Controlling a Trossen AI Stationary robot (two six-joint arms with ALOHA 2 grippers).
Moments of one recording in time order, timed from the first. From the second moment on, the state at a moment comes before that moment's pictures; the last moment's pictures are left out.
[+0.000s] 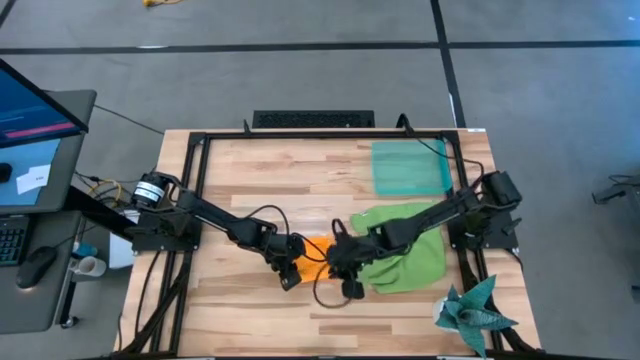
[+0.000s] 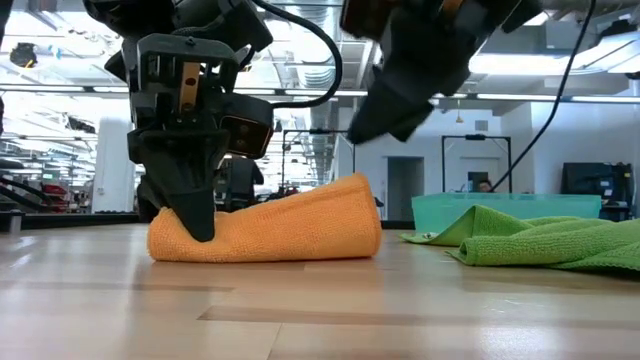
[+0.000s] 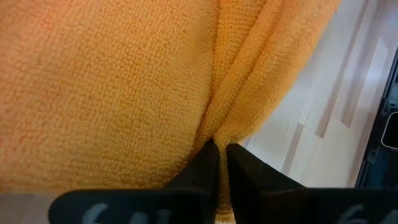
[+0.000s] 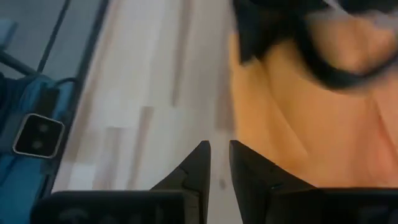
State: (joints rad) left arm -0.24 1.77 0.86 -0.12 0.25 -0.83; right arm 0.32 1.78 1.10 -0.13 -0.11 0.27
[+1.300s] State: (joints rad) left arm -0.24 1.76 0.86 -0.12 0.18 -0.78; right arm 0.29 2.00 1.11 -0.01 0.00 0.41
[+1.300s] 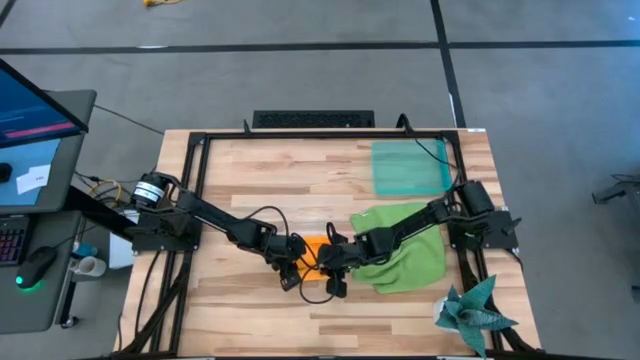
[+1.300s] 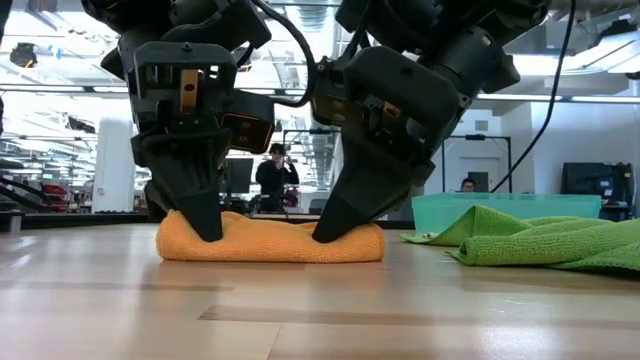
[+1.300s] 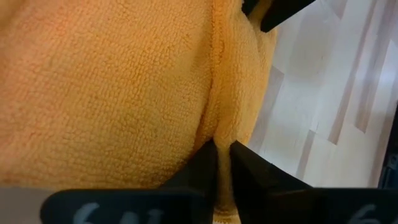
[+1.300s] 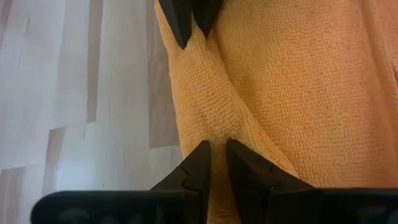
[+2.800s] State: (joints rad) left arm -0.40 1.49 0.86 -0.14 -0.26 -0.52; right arm 0.31 2.01 1.10 -0.02 0.00 0.44
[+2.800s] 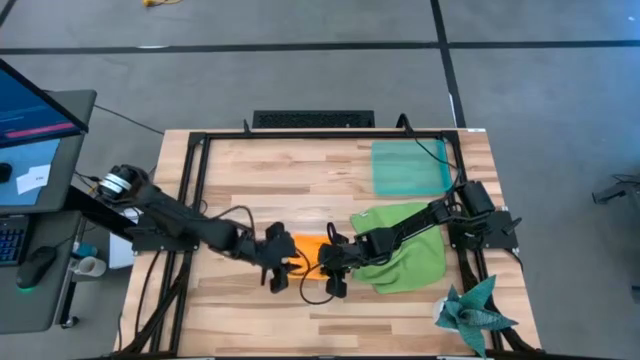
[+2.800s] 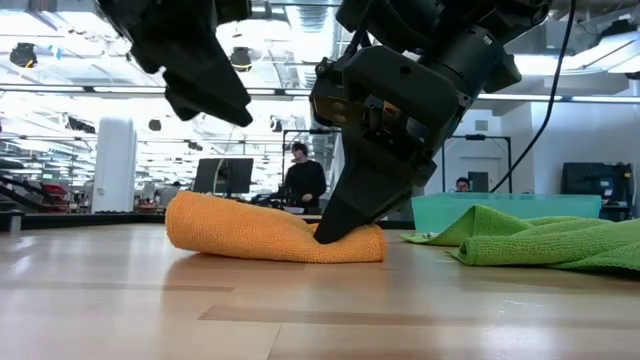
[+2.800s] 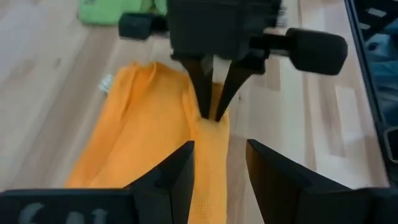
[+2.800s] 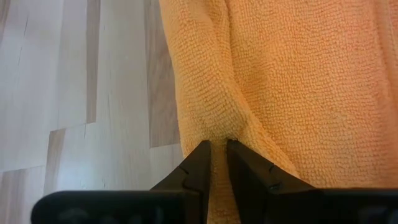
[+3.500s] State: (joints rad) left arm -0.47 1.77 0.86 0.01 -0.32 -0.55; right arm 0.30 2.01 1.10 -0.02 0.00 0.42
